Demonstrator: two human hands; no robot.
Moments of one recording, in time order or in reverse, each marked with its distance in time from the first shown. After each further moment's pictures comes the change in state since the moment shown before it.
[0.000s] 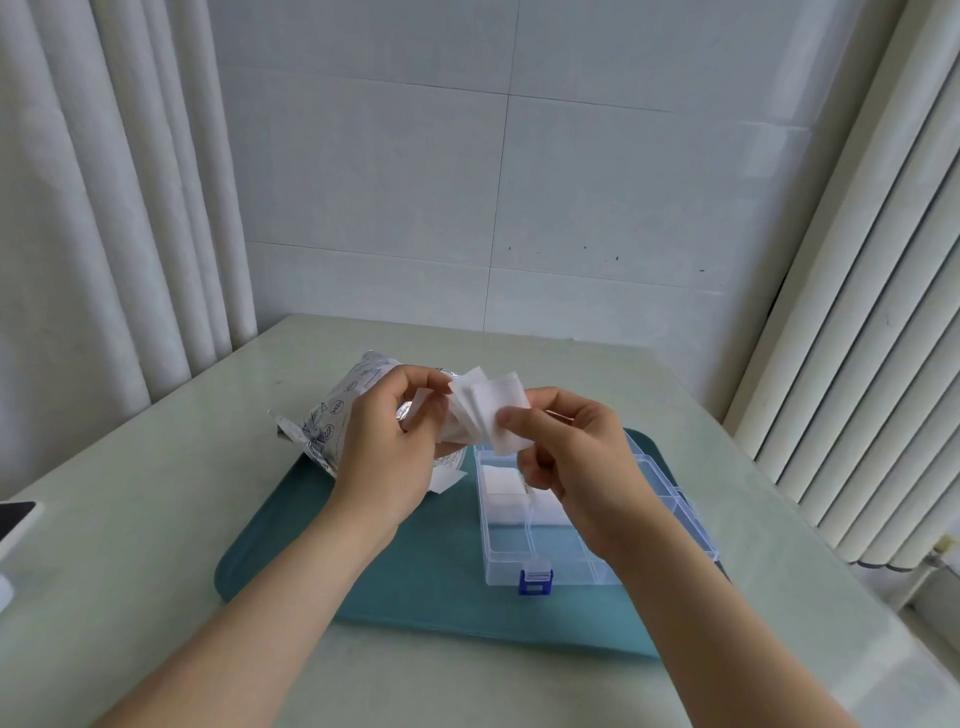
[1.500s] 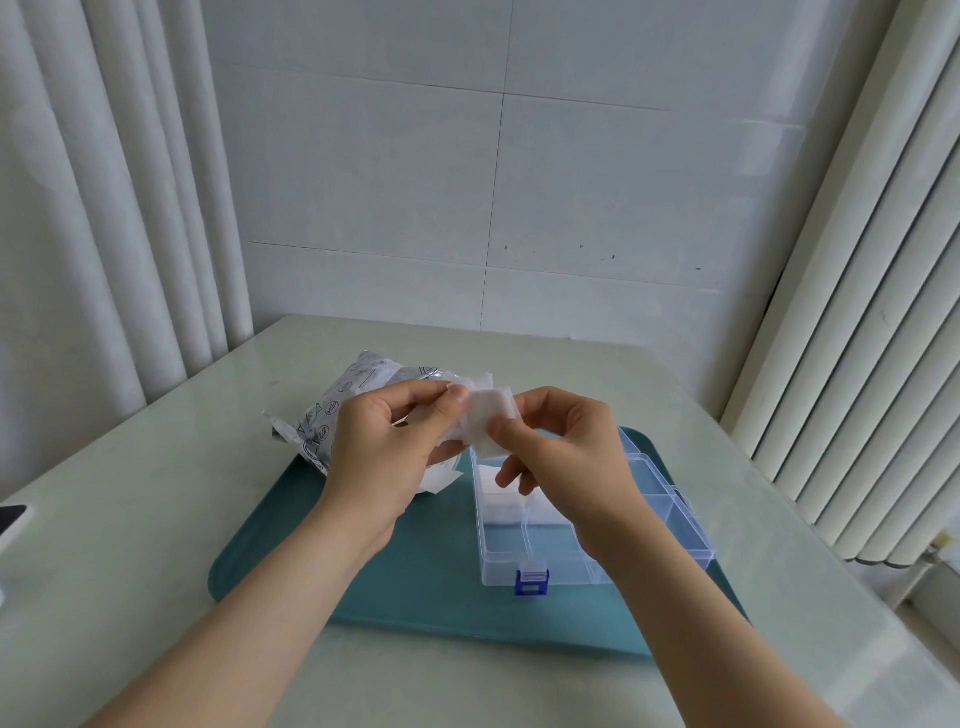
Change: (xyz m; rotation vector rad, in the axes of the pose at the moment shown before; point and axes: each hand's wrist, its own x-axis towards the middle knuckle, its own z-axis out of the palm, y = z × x) left_hand -0.003 0.004 0.001 -0.151 -0.019 -0.093; right_hand -0.004 0.000 0.005 -0.222 0.076 -0.060
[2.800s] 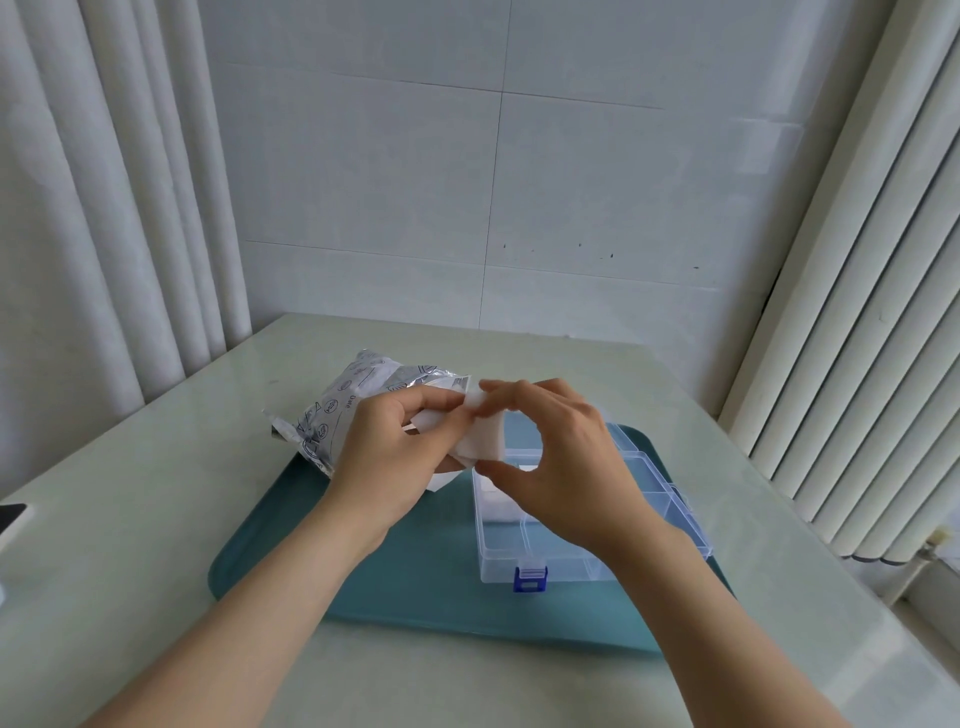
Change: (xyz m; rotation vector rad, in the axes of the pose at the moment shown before) left_hand -0.004 0.004 -0.001 0.172 -0.107 -0.029; right_hand 0.008 0.017 -0.011 -0.717 -0.056 -0.661
